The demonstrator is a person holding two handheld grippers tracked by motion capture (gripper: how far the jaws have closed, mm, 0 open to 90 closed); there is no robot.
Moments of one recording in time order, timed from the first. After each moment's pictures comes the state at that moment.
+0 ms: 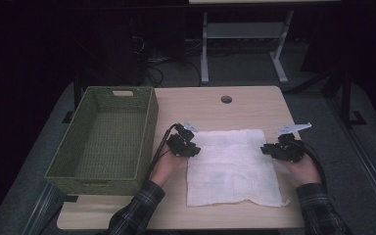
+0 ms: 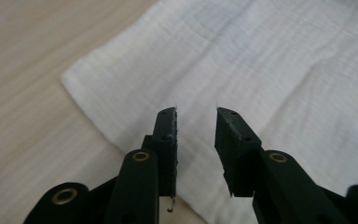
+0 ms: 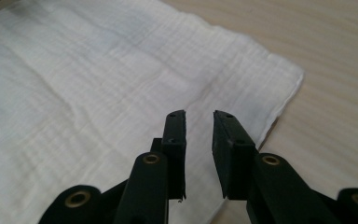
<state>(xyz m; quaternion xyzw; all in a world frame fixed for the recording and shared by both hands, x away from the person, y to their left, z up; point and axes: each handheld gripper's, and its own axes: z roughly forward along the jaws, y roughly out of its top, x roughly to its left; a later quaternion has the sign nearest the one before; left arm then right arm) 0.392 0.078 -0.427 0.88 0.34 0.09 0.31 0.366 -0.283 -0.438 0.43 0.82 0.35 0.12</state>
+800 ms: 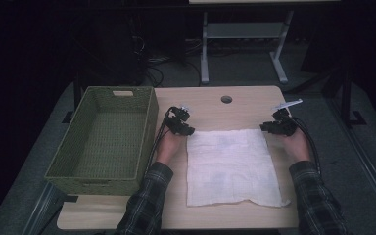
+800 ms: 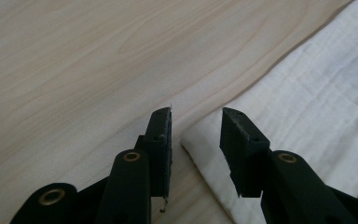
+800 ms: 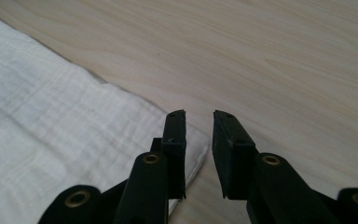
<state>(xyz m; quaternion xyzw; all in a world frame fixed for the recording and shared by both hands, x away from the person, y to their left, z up) 0.474 0.084 -0.449 0.86 0.40 0.13 0.30 0.457 -0.294 -0.444 0.47 0.81 0.32 0.14</state>
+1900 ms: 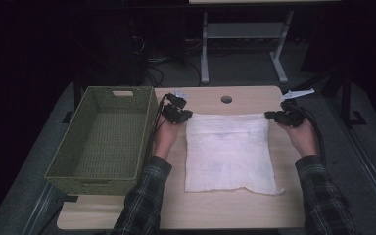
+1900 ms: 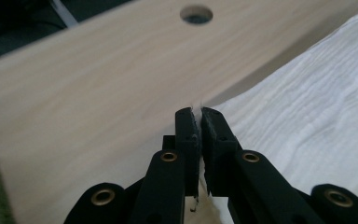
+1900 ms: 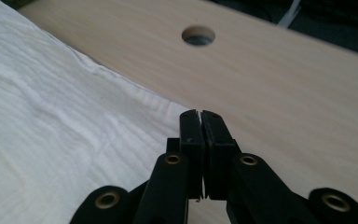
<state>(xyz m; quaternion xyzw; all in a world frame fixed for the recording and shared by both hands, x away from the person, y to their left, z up) 0.464 0.092 -0.377 0.83 0.38 0.18 0.37 0.452 -0.302 -0.393 0.44 0.79 0.38 0.17</state>
